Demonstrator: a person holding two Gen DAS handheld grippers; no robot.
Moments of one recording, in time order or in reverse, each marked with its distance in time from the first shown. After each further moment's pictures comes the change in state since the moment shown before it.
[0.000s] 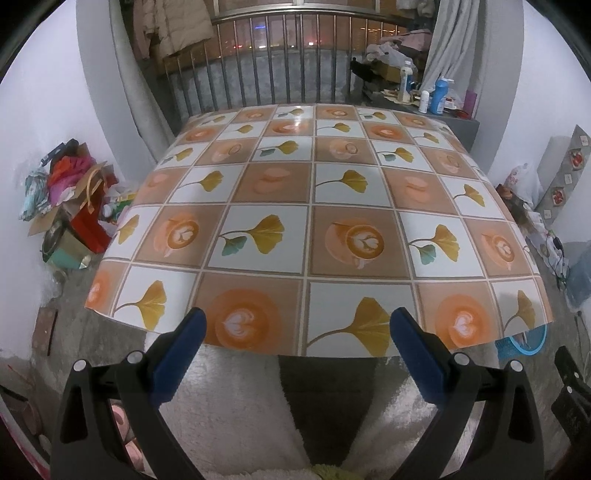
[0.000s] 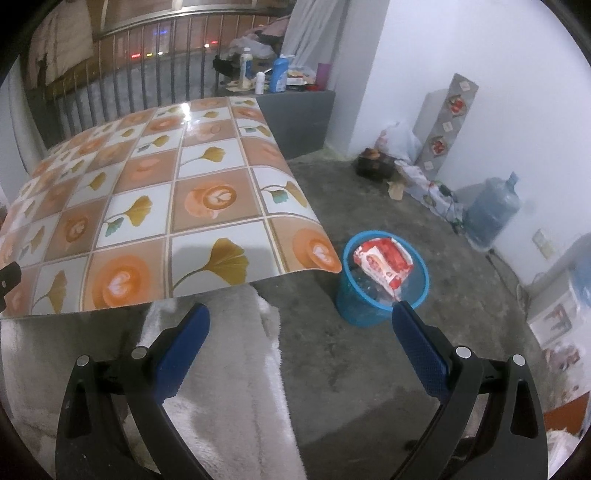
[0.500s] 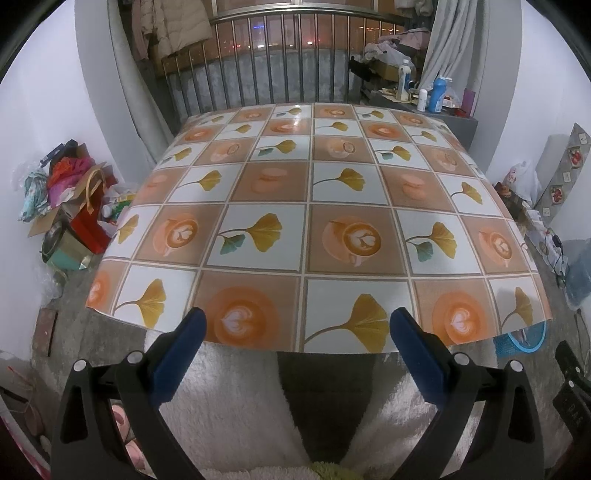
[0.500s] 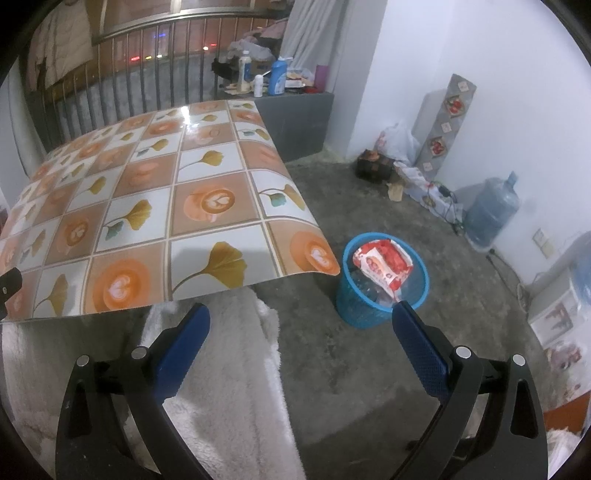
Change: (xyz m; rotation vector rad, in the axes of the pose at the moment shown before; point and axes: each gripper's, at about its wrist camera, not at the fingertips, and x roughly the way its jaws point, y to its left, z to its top) left arm -0.003 -0.001 0.001 0.006 0.005 -0.003; right arm -0.001 -0.002 0.003 0.000 -0.001 0.001
